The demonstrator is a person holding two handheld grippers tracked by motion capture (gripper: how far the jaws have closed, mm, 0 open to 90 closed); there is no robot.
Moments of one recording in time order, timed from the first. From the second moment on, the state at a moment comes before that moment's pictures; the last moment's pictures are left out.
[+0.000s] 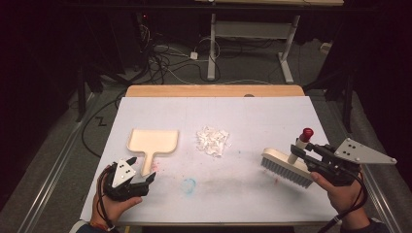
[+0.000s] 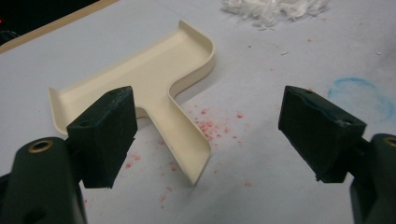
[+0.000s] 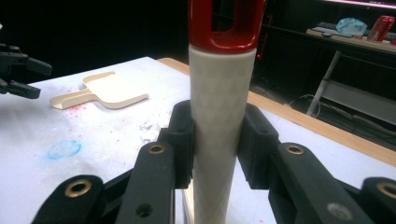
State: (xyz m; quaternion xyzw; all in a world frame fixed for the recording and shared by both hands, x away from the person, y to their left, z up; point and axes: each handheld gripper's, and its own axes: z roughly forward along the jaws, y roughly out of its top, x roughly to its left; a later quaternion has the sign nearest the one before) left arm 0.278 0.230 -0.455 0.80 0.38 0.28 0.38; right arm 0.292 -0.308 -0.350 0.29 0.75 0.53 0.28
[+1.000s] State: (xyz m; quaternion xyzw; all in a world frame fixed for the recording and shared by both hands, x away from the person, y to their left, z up) left arm 0.340 0.217 -0.479 0.75 0.56 0.20 0.30; right arm 0.299 -0.314 -0.353 0.31 0.74 0.53 0.29
